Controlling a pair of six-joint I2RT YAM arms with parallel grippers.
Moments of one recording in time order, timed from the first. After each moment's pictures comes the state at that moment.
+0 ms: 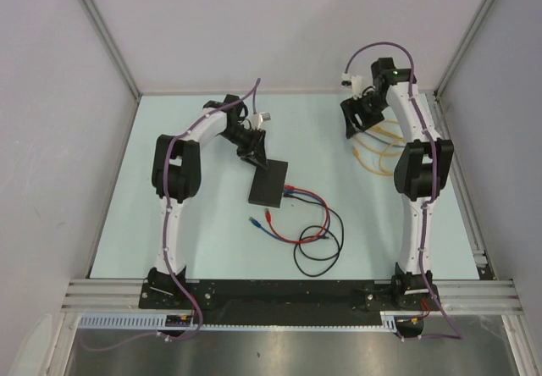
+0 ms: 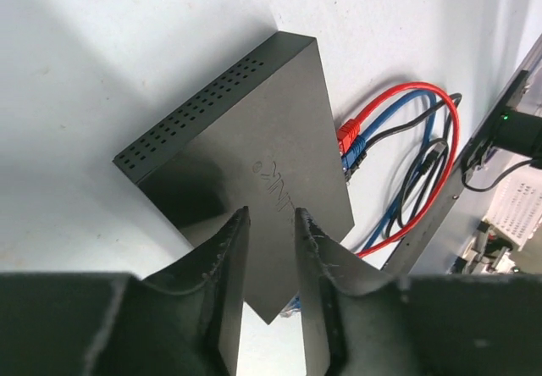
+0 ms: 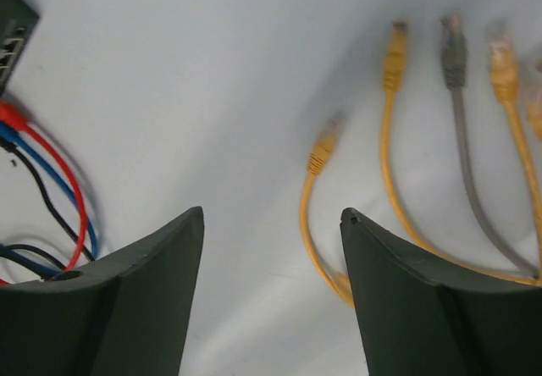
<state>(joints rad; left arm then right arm) -0.28 2.34 1.93 -1.00 0.78 0.10 0.07 2.28 2.27 -1.22 -0.37 -0.45</state>
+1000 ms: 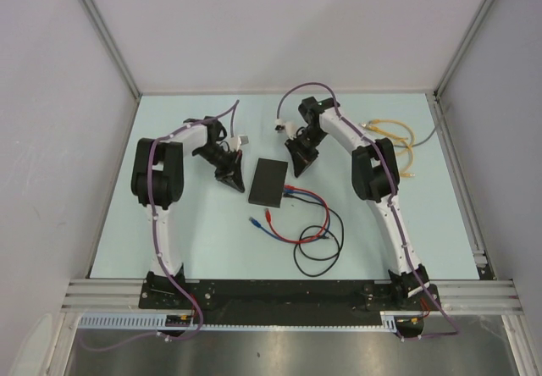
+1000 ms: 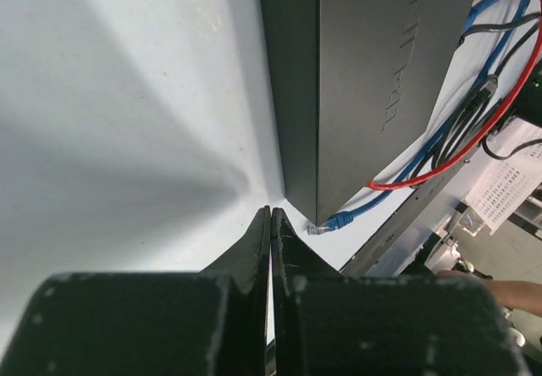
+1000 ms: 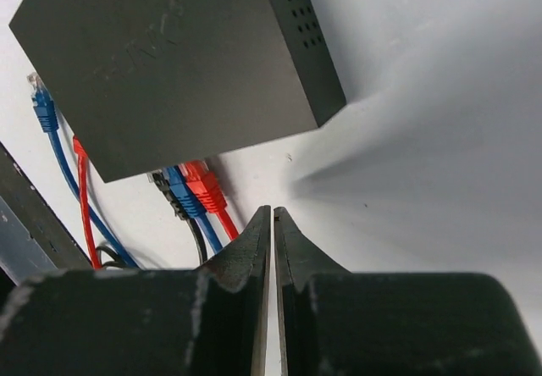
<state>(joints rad) -0.17 2.16 1.54 -1.00 0.70 0.14 0.44 2.51 2.25 -1.24 -0.62 -0.41</state>
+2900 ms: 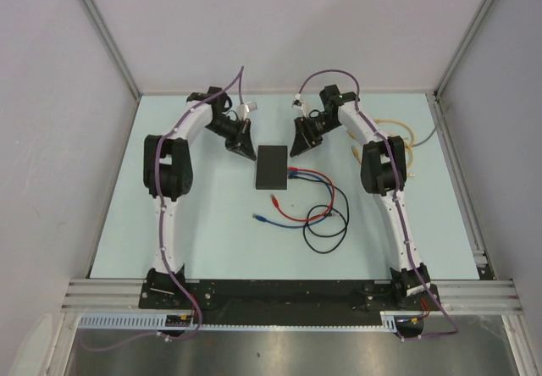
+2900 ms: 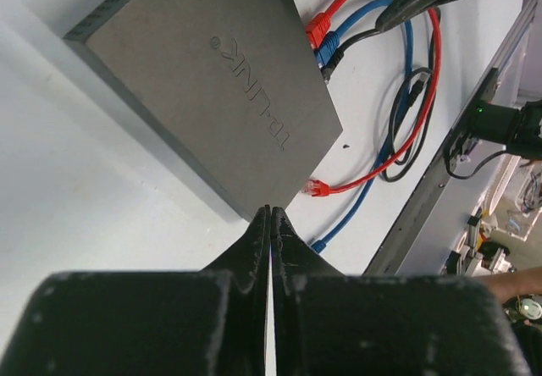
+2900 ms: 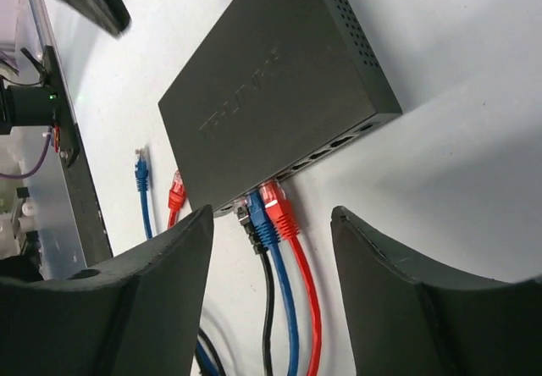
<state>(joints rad) -0.18 2.31 2.01 -1.11 0.85 0.20 0.30 2.60 2.38 -1.10 -0.98 -0.35</state>
